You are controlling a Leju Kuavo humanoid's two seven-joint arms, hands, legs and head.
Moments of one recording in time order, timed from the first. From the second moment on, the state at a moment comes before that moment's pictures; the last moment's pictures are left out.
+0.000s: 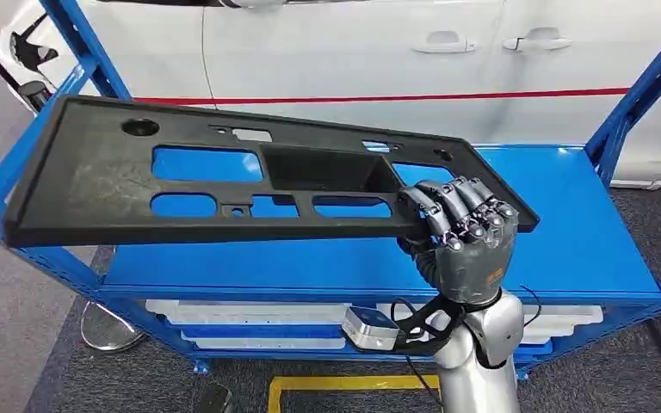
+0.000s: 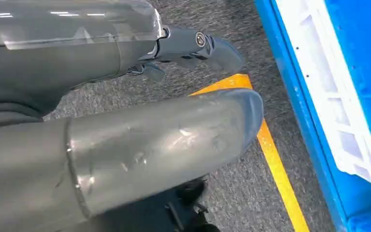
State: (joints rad) left arm -0.16 -0.19 0.58 -0.21 -0.88 0.07 -0.49; right arm -0.22 0.32 0.07 -1.85 1.19 -0.70 -0.67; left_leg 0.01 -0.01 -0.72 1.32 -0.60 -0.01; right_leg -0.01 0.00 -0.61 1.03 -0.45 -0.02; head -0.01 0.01
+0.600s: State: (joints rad) left arm -0.14 -0.20 0.60 -0.21 -0.85 0.10 -0.44; right arm -0.18 0.31 0.19 -1.87 1.08 -0.70 -0.68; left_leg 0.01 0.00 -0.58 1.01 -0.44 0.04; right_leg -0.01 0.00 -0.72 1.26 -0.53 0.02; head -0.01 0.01
